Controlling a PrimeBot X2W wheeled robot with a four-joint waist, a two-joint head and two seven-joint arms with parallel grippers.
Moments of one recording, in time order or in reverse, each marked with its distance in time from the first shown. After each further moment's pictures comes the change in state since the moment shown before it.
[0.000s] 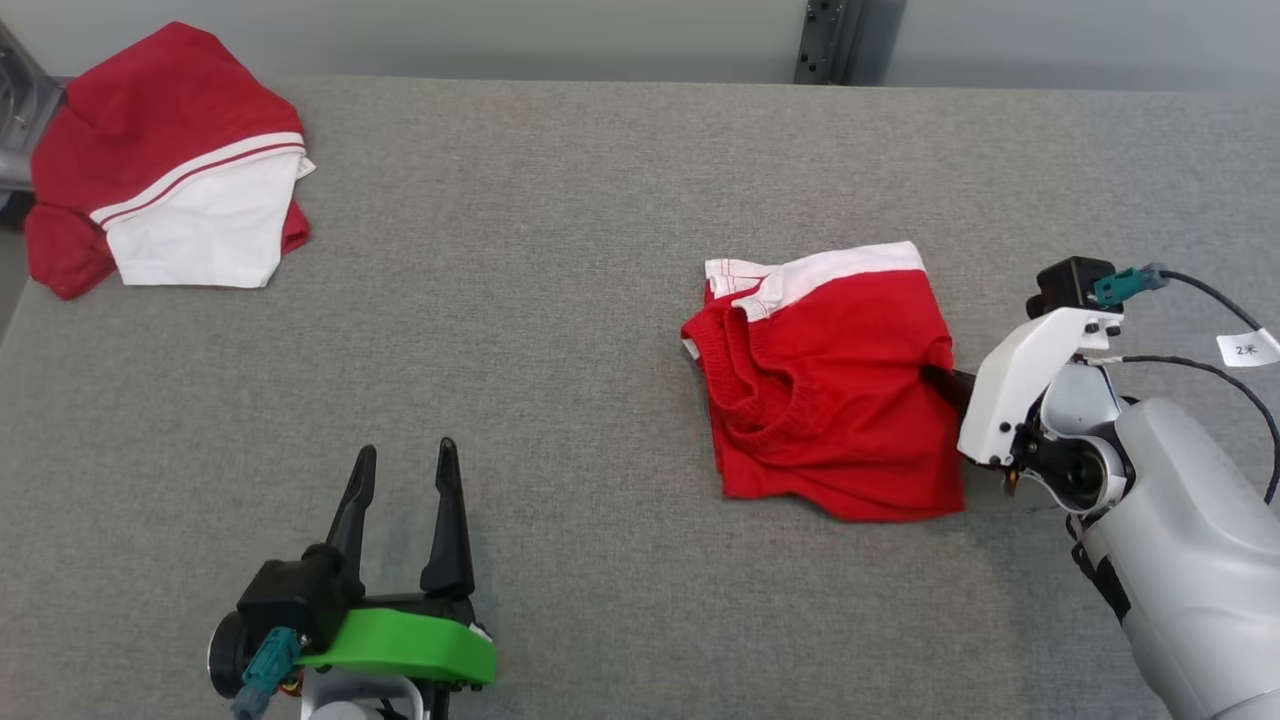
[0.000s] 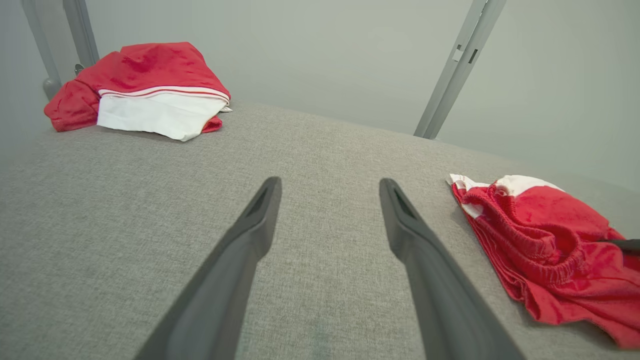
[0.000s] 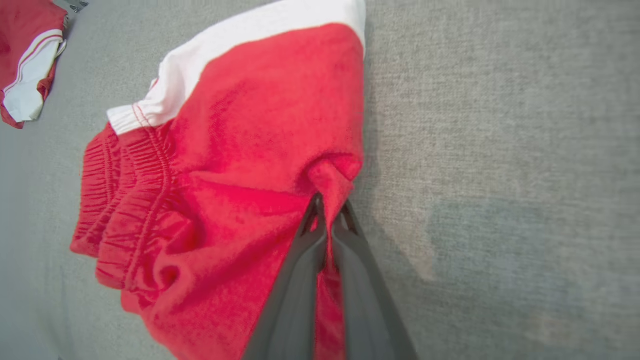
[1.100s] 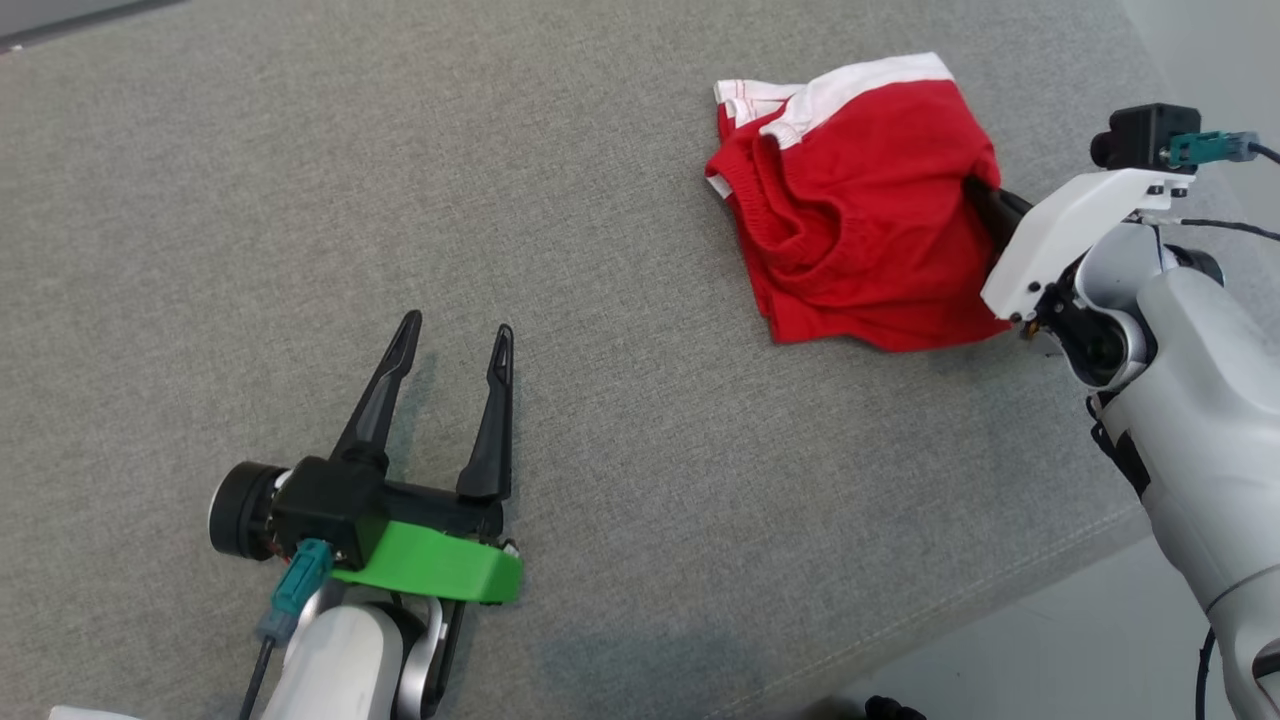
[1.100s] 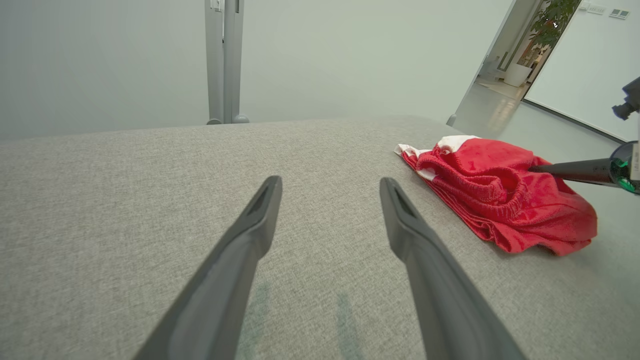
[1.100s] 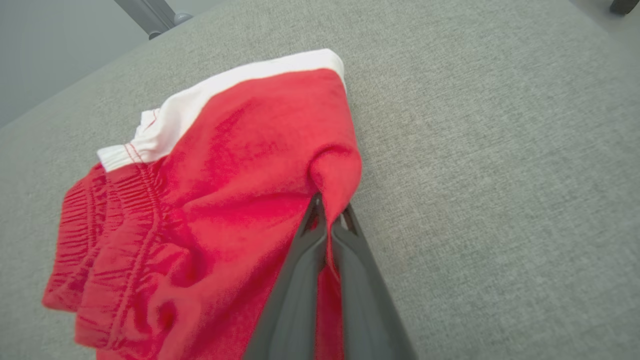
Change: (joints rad) left arm -0.156 0.038 -0.077 -0.102 0.132 -0.058 0.042; right arm -0.258 -0.042 0.111 0.160 0.059 0.000 -0.318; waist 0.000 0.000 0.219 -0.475
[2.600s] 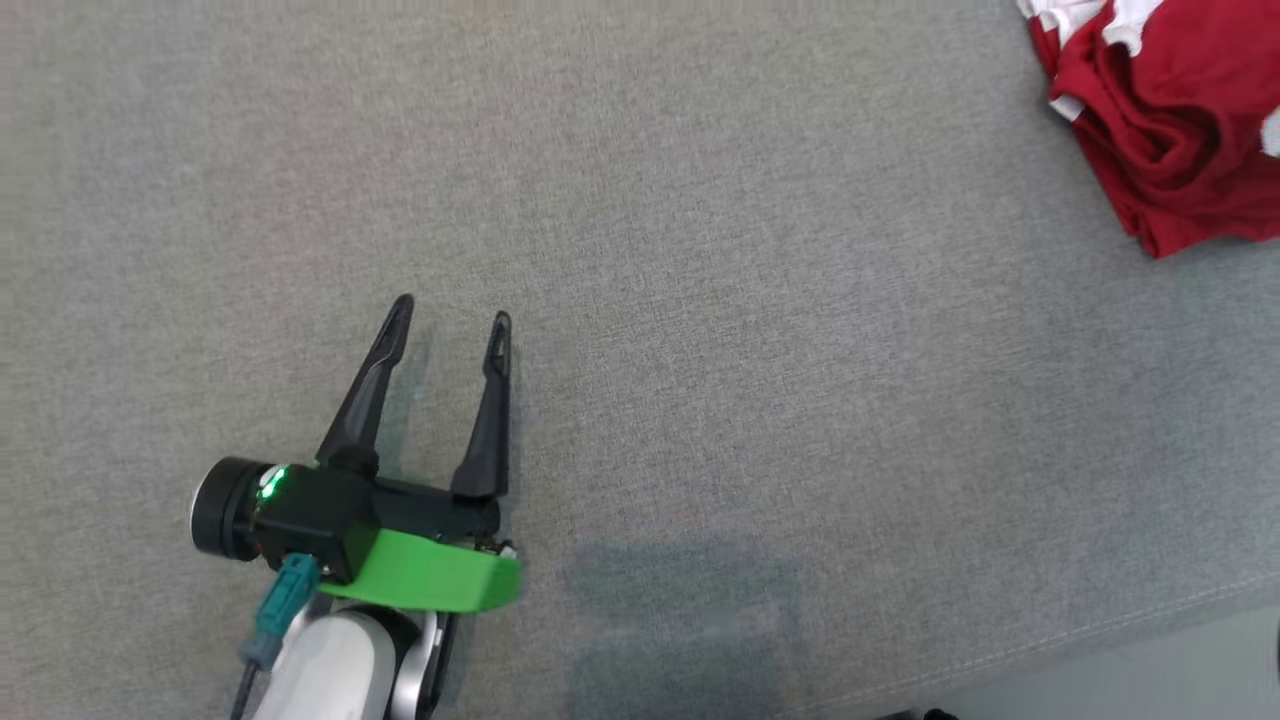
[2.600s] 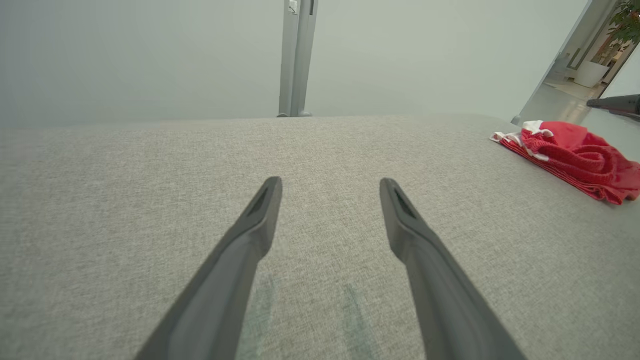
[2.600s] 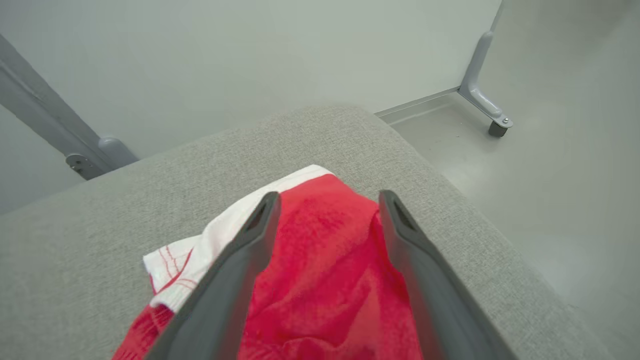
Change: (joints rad) left arm 0.015 0.036 -0.030 -0.120 0.005 0.048 0.026; right arm -0.318 -0.173 -0.143 0.427 -0.126 0.000 -0.326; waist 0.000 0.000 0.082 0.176
